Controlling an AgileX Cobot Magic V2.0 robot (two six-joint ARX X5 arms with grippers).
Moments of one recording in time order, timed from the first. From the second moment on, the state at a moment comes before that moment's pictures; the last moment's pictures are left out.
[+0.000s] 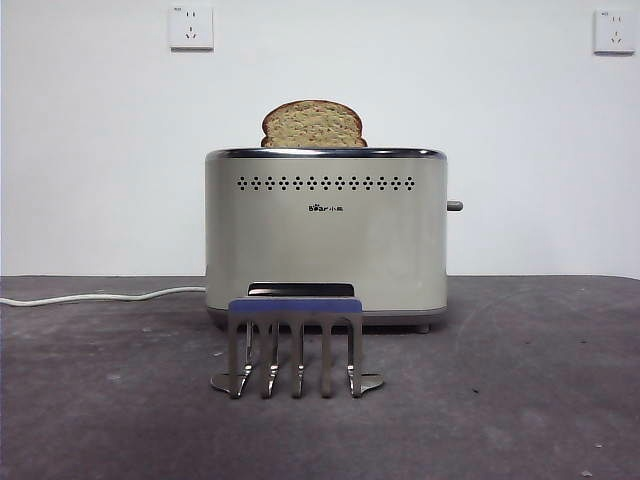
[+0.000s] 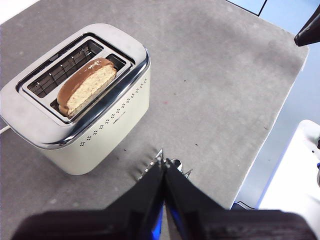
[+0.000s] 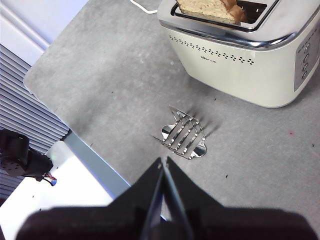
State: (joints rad) left arm -0.55 1.33 1.87 -1.26 0.28 0.20; right arm 0.07 1.01 1.32 -1.18 -0.75 -0.23
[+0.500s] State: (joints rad) left arm -0.55 1.32 1.87 -1.22 0.22 0.20; right arm 0.07 1.01 1.32 -1.18 -0.75 -0.23
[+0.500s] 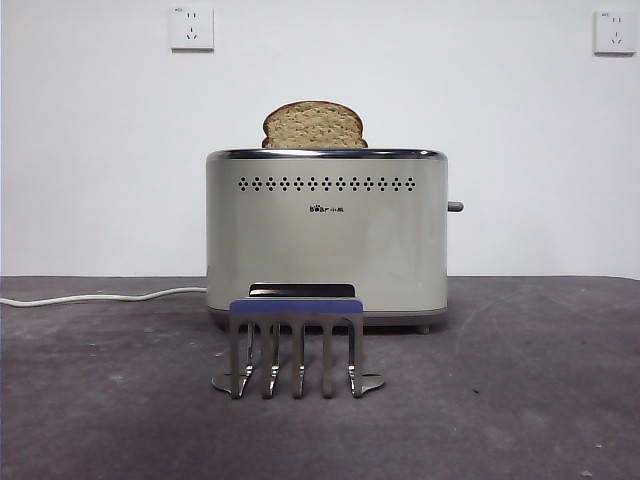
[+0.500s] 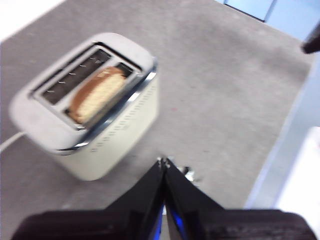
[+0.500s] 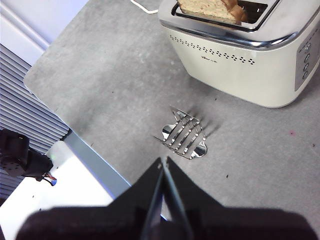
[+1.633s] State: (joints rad) left arm 0.04 0.23 0.38 -0.01 0.00 0.14; right arm 0.07 1.01 1.32 -1.18 -0.75 -0.23
